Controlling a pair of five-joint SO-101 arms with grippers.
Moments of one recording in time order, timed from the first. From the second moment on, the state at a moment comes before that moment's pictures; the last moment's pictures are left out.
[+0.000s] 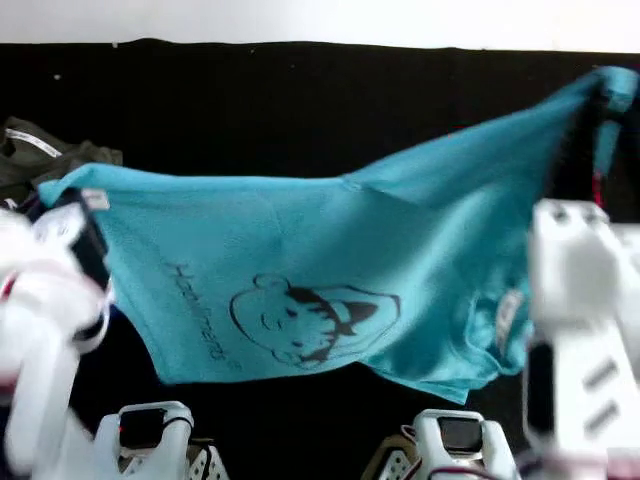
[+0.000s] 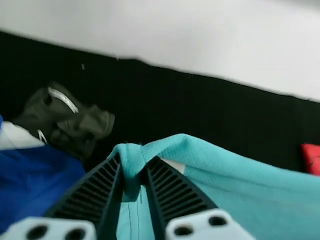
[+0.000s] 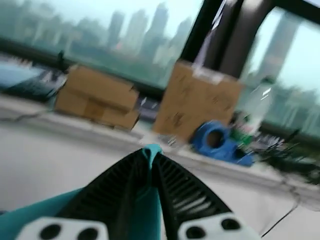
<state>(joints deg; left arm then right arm) -13.7 -47.1 -9.3 87.4 -24.8 -2.5 -45.5 -24.7 66.6 17.6</state>
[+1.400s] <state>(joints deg) -13.7 49.2 -70.5 99.0 -25.0 -6.9 1.8 2.9 47.0 7.2</state>
